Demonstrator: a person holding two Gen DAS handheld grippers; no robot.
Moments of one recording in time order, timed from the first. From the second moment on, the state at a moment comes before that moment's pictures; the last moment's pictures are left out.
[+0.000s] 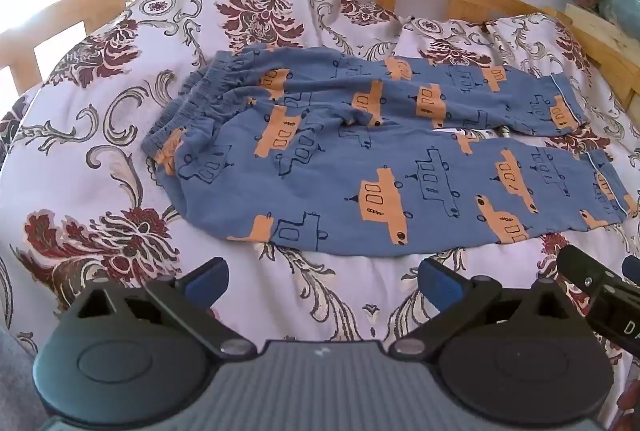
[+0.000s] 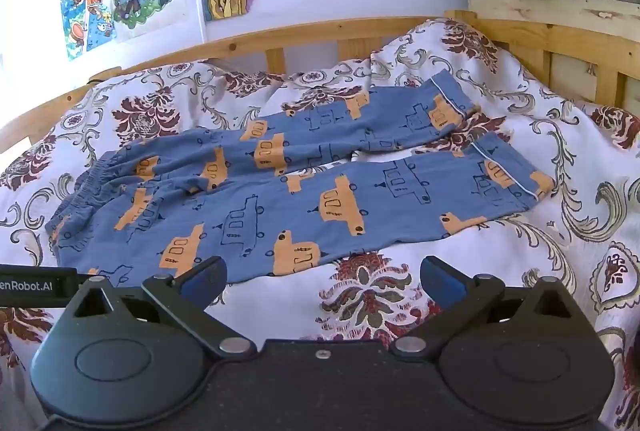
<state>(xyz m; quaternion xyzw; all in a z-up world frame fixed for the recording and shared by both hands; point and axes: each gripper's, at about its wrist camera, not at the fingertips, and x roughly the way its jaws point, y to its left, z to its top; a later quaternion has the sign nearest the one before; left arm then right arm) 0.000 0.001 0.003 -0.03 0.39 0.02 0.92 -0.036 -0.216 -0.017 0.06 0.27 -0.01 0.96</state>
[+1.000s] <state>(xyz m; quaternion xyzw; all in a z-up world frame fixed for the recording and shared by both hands) -0.002 -0.003 -0.005 -0.04 0.40 0.01 0.92 -0.034 -0.216 -0.019 0.07 0.28 -0.01 0.96</state>
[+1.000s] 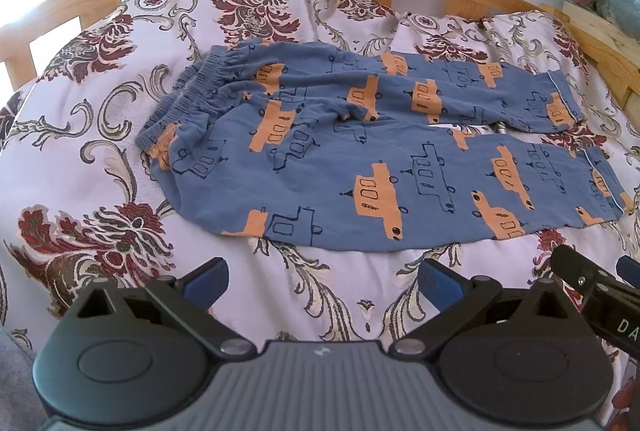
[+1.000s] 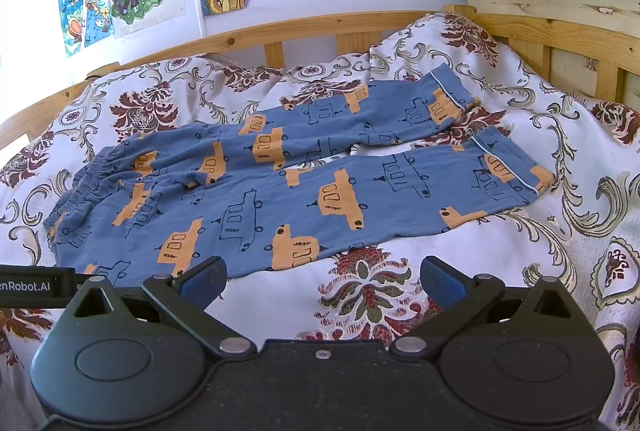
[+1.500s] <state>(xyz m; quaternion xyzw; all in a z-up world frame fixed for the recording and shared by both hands) 0.010 0.007 -0.001 -0.06 0.46 0.01 0.88 -0.028 -0.223 -0.020 0.08 0.30 -0.01 0.95</state>
